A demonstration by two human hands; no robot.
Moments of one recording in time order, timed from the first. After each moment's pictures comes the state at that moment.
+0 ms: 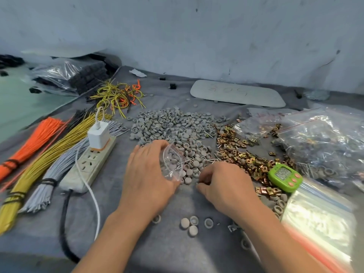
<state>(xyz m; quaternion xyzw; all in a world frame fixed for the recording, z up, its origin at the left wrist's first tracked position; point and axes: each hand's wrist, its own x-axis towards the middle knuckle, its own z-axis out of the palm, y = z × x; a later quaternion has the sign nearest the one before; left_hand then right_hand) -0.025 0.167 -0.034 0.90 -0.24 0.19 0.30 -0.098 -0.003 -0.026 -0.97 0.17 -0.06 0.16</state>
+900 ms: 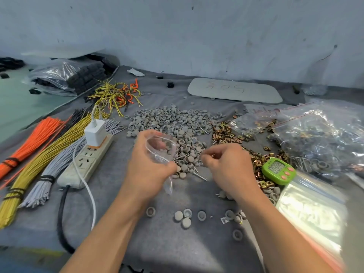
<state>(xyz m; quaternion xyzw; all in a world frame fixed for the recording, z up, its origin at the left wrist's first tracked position) -0.032 0.157 -0.024 0.76 -0.18 0.02 0.62 -0.093 -0.023 -0.022 -0.88 0.21 -0.19 0.38</state>
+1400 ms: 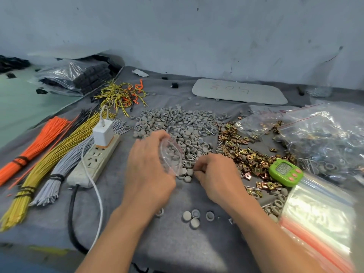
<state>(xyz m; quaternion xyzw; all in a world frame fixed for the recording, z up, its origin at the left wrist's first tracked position) -0.038 0.168 -0.022 0.88 -0.22 0.20 0.37 -0.083 0.009 -0.035 -0.95 0.18 -0.10 0.25</state>
